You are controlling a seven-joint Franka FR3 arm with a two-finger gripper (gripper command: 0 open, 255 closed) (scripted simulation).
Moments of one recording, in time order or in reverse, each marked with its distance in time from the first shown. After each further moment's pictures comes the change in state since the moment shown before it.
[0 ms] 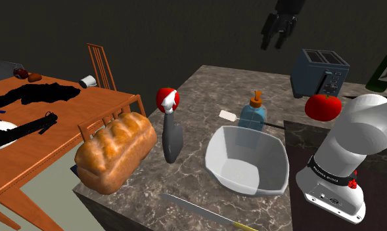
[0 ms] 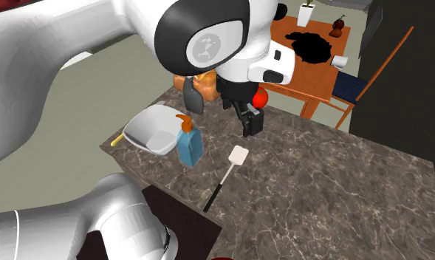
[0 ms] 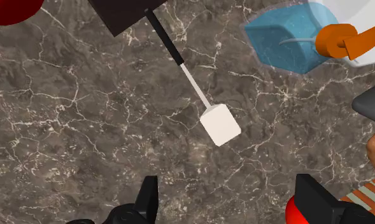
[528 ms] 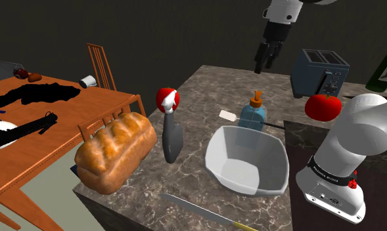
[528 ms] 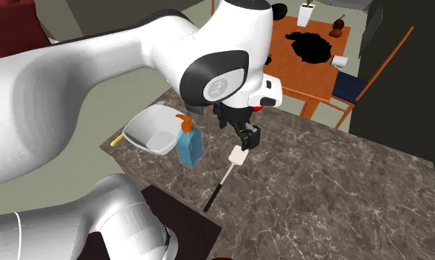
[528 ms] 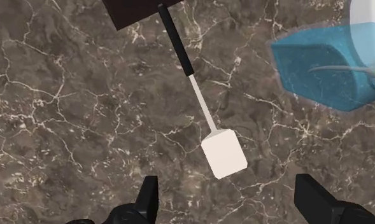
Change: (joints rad) arm 0.048 0.019 0.001 -0.174 -0.031 0.128 -0.121
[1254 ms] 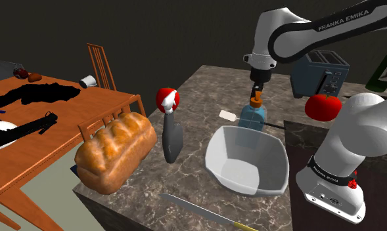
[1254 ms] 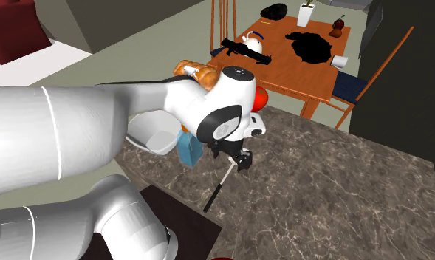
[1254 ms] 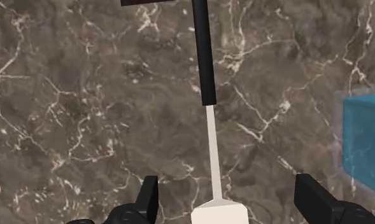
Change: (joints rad) arm 0.077 0.121 -0.003 -0.268 -0.075 0.279 -0.210
